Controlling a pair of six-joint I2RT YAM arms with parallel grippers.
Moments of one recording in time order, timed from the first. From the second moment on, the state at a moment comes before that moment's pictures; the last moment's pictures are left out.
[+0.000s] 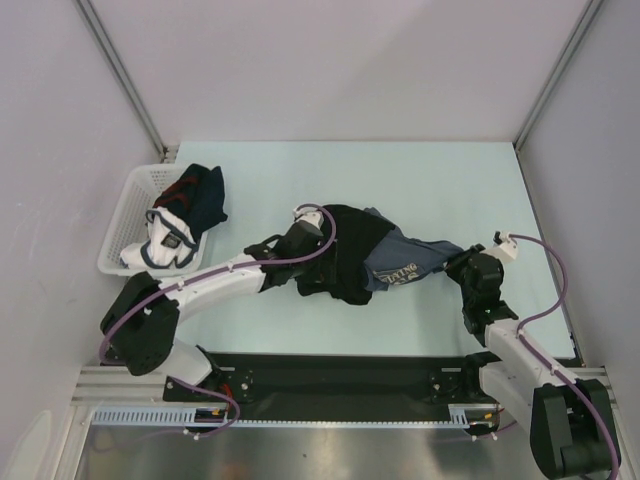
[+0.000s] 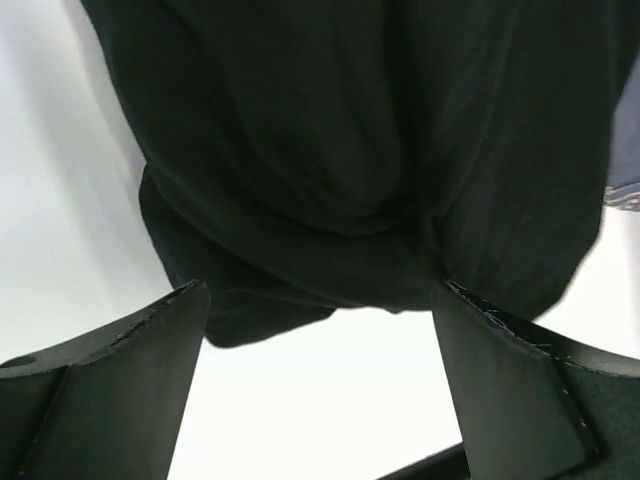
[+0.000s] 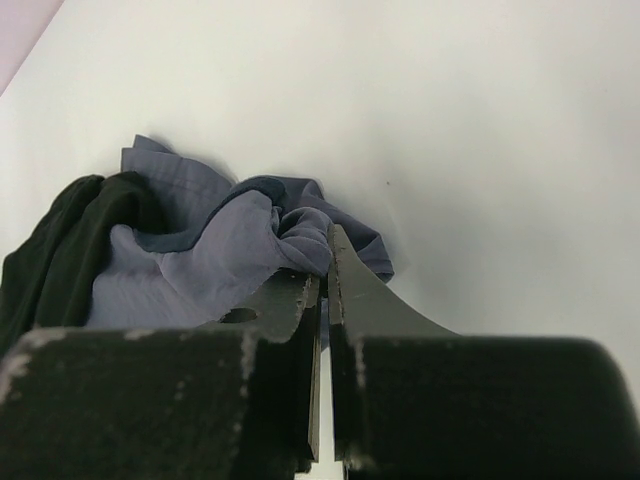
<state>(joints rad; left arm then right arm) -0.79 1.46 0.92 -0.32 -0.13 -0.59 0.14 0.89 0.23 0.31 0.27 0.71</state>
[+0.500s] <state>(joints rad) -0.69 1.54 0.92 -0.28 -0.20 -0.61 0.15 0.90 0.23 0.31 0.27 0.71</state>
